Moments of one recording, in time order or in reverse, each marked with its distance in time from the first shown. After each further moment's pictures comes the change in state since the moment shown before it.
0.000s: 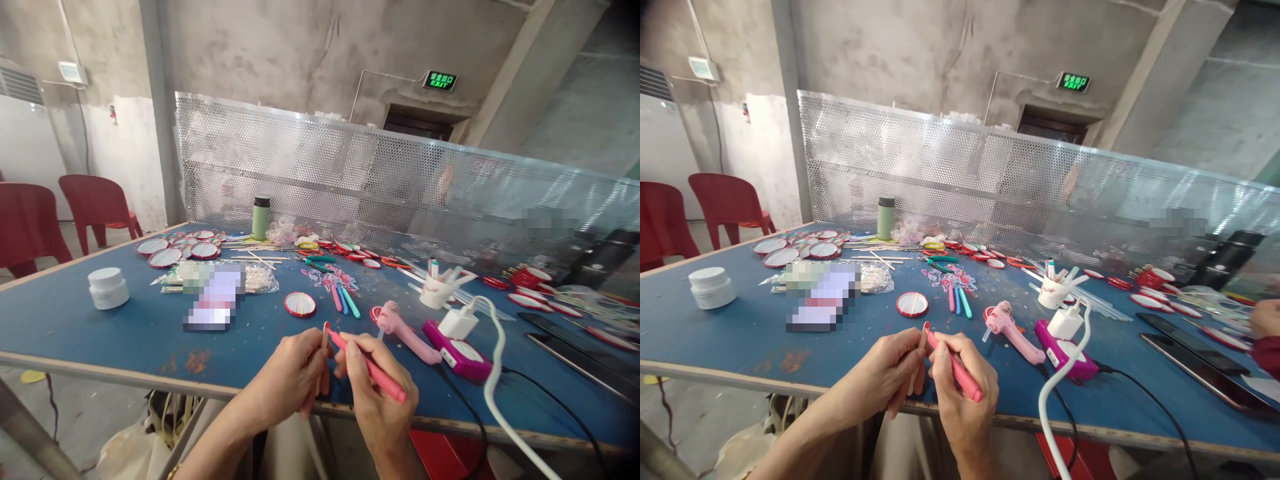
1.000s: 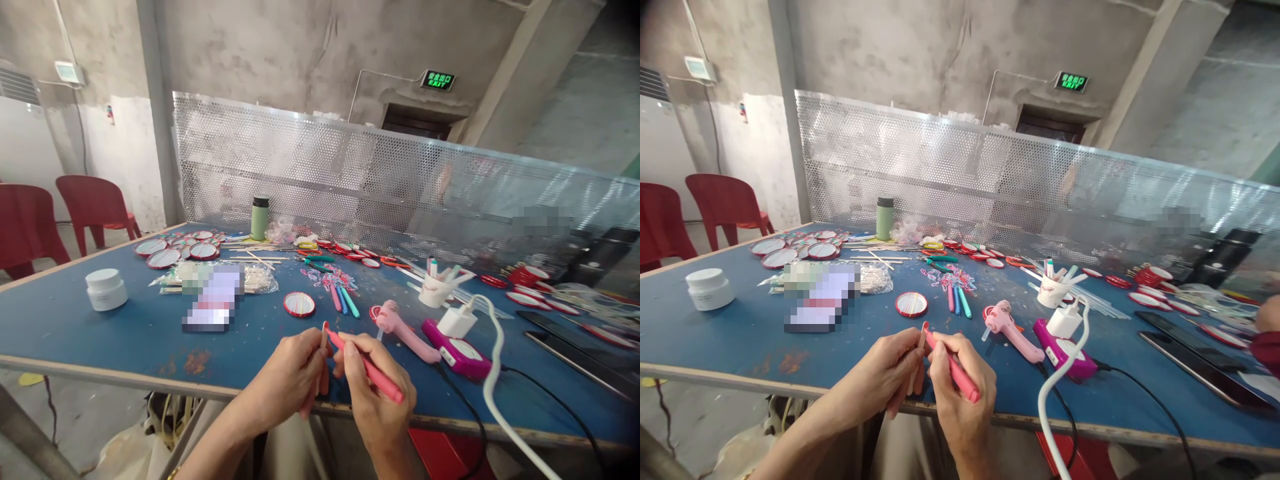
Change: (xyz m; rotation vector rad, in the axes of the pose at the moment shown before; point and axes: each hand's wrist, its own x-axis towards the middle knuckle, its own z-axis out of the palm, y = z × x) left_hand 0.000 0.002 0.000 0.013 -0.008 -0.006; right_hand 0.001 0.000 0.002 -0.030 0.010 -0.041
